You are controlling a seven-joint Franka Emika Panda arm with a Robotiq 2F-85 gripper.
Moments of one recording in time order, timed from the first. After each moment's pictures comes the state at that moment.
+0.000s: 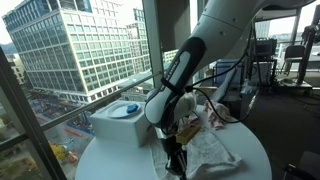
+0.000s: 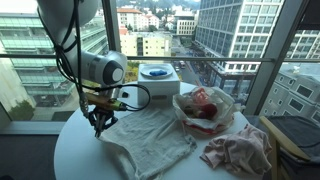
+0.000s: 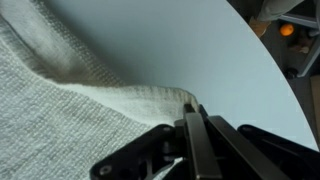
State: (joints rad) arm 0.12 0.64 0.23 -2.01 0.06 2.22 -0.15
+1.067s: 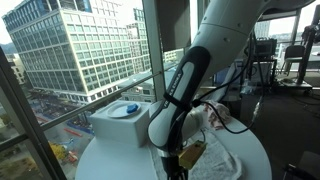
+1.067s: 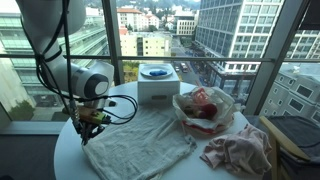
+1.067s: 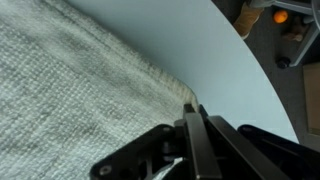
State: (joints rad) arm 0.15 0.65 0.28 -2.14 0.11 2.44 -0.11
